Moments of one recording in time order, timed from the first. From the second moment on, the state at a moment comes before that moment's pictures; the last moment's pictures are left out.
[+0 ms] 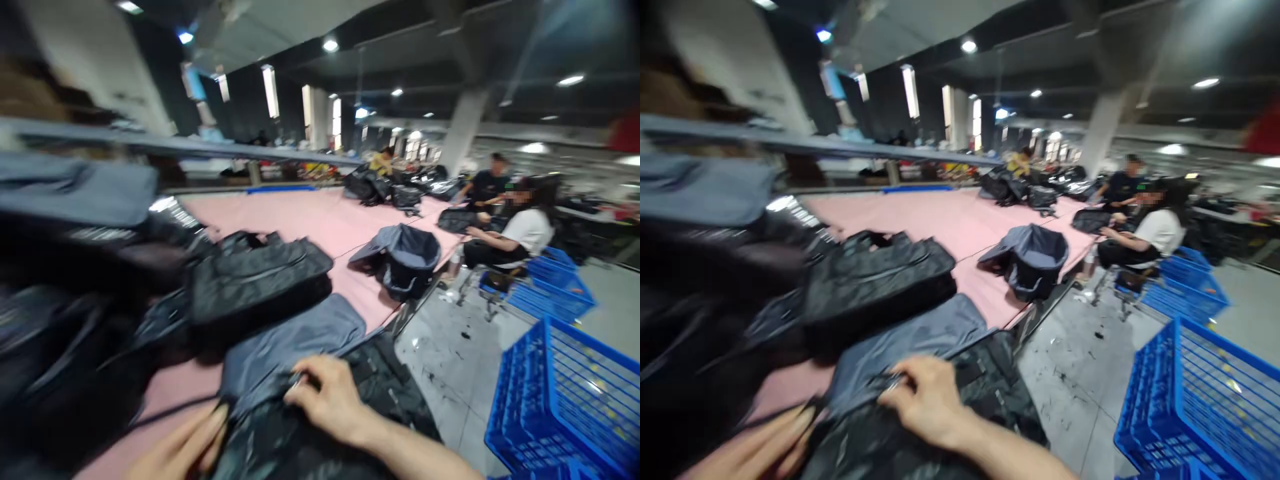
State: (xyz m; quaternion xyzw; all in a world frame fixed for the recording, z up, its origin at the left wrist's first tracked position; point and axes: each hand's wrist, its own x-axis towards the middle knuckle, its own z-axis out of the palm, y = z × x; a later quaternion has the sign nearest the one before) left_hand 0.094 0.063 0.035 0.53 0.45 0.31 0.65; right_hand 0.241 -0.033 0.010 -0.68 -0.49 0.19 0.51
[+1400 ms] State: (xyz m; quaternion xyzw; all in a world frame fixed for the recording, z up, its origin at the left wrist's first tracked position) left_hand 0.081 0.026 0.021 0.53 0.43 0.34 0.65; right_hand 0.235 -0.031 0.021 -0.64 -0.62 0.04 0.45
